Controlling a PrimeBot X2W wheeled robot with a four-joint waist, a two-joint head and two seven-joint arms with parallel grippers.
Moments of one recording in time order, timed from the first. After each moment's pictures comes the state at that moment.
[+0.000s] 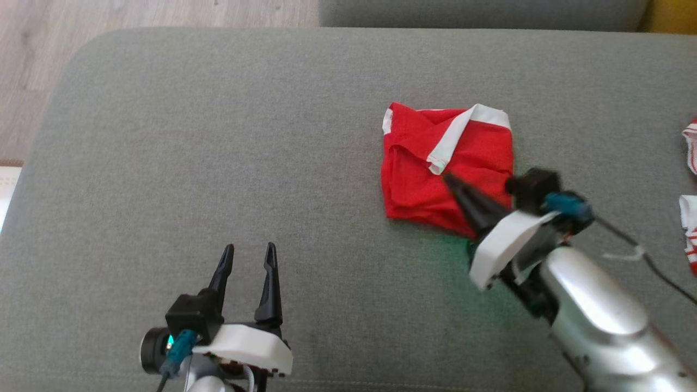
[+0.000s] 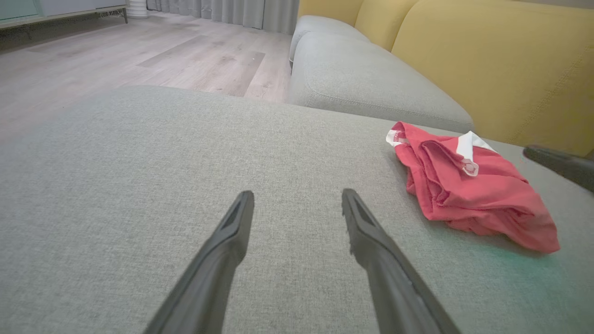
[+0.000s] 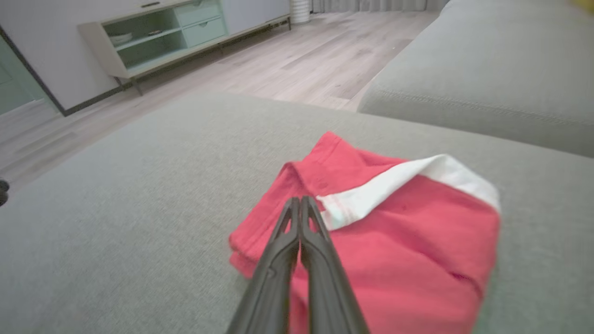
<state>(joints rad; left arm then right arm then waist) 0.02 0.05 -0.38 0.13 -0.28 0.20 -0.25 -0.48 -0.26 0.65 0.49 0.49 0.12 -0.02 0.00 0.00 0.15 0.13</state>
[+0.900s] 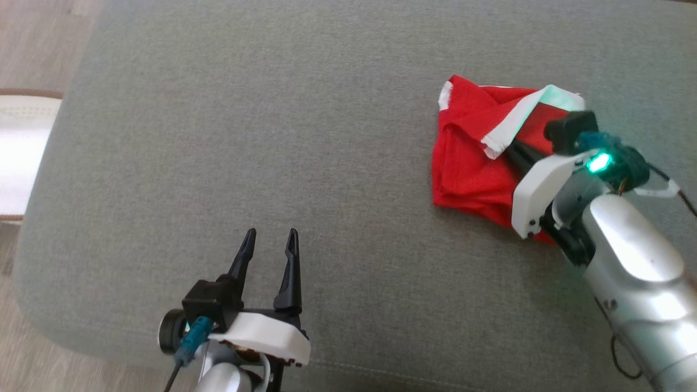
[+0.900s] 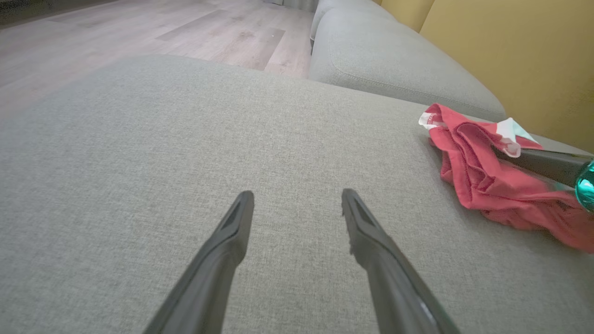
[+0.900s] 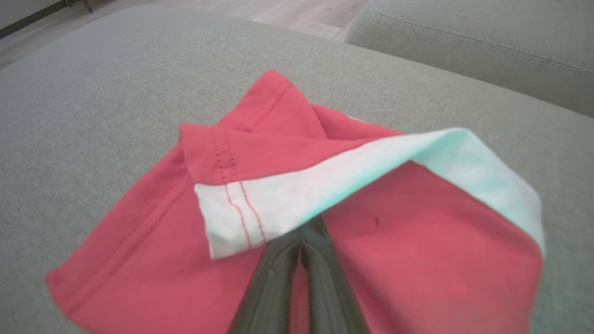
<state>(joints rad) -0.03 0.05 -0.45 0.11 -0.30 0.20 -0.25 -0.62 -0.30 0.52 0.65 0.39 0.12 0.15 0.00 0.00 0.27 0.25</state>
